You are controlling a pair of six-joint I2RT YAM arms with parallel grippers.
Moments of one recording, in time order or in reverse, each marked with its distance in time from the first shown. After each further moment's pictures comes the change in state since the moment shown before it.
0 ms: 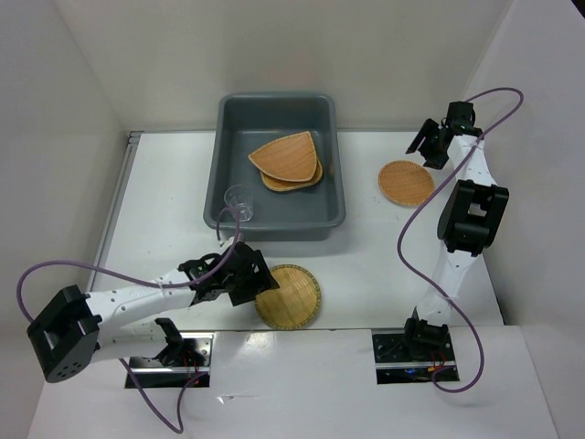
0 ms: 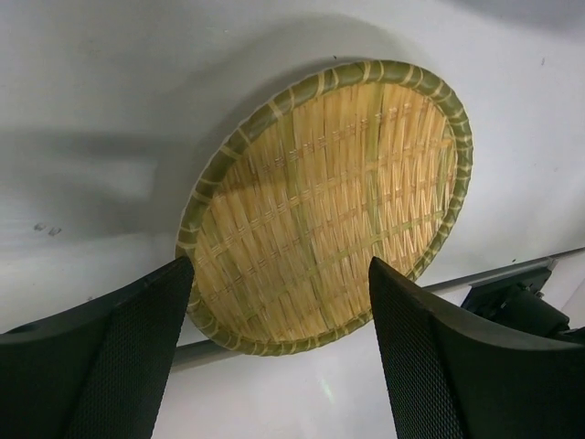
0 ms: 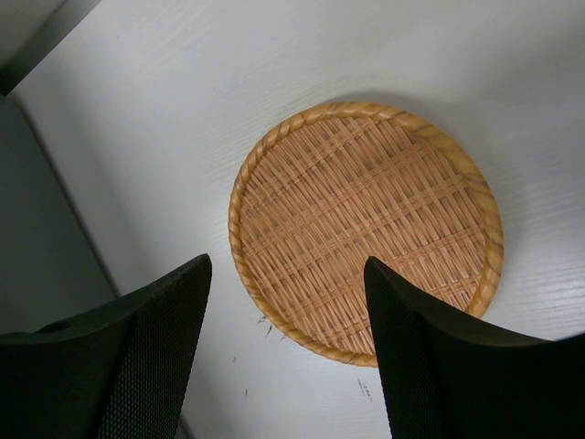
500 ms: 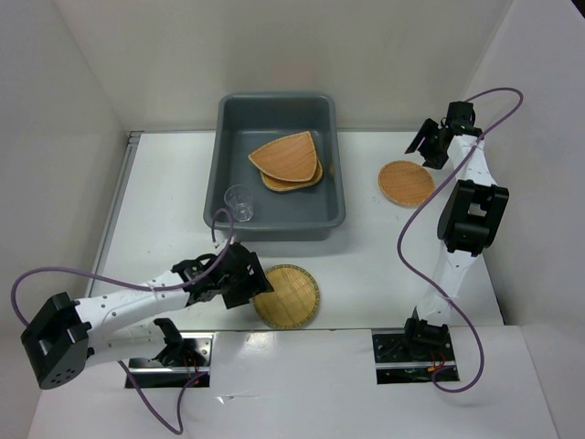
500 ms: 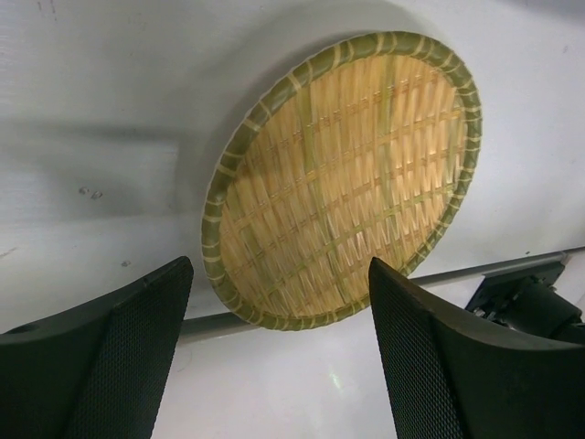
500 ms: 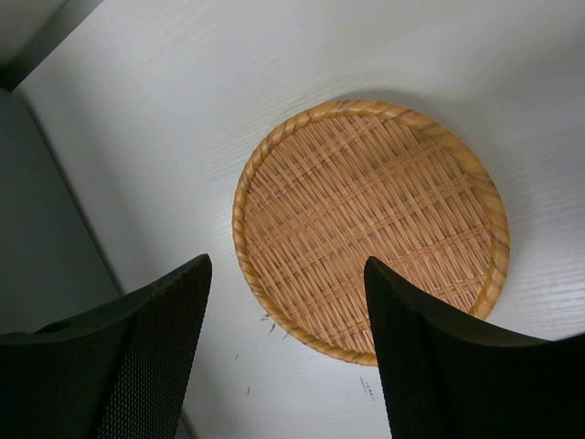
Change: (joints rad) left arm 0.000 -0.072 0.014 -0.121 0.000 0.003; right arm 0.000 0.000 0.000 0.000 -0.013 0.000
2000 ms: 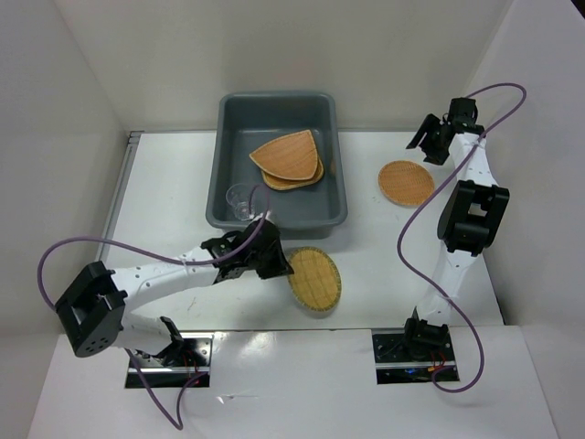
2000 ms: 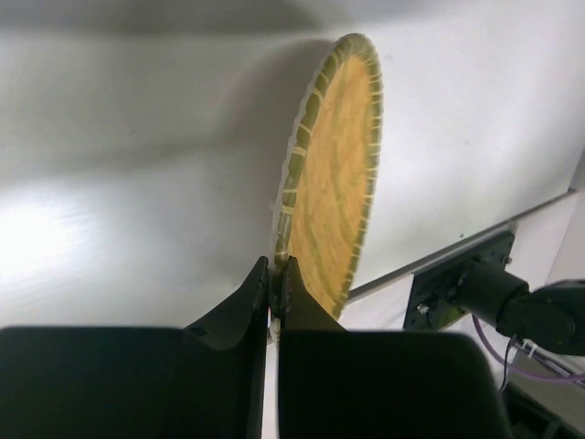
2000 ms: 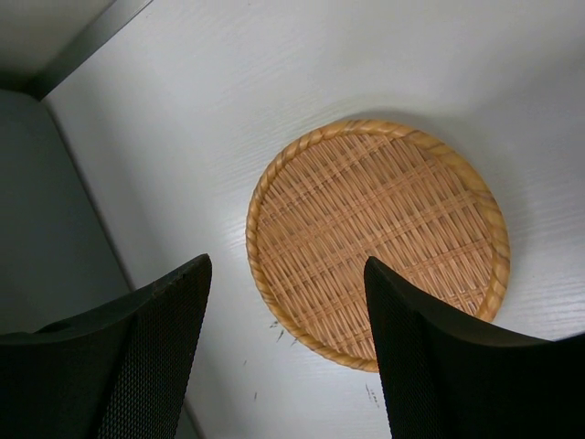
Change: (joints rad) left arm -0.016 0.273 0.218 0.197 0.052 0.154; right arm -0.005 0.003 0.034 -0.001 -0.008 0.000
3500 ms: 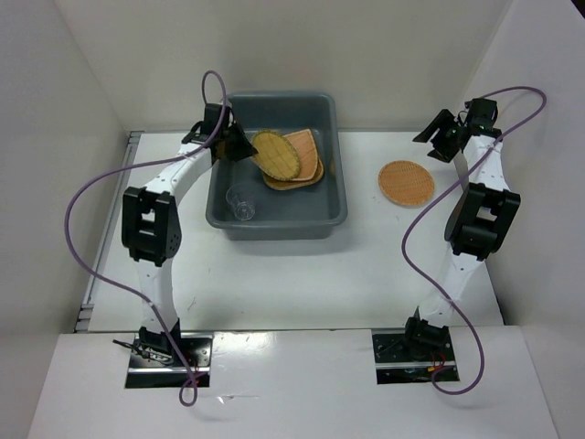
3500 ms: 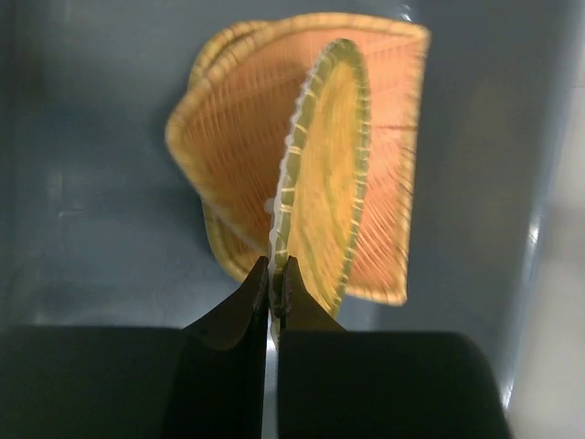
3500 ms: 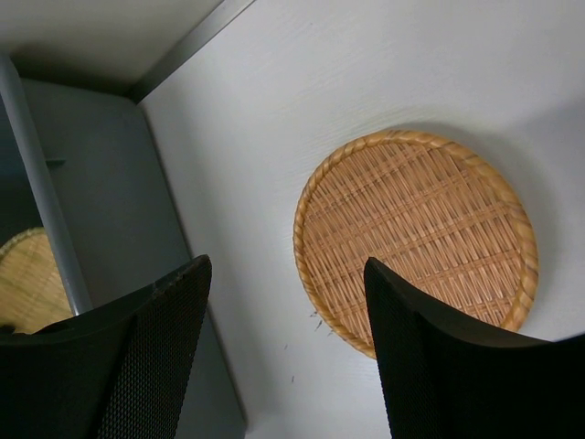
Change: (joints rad) left arm 0.662 0.692 1.003 -0.094 0.183 0.389; right arm -0.082 -0.031 -0.016 0.053 -0.214 0.053
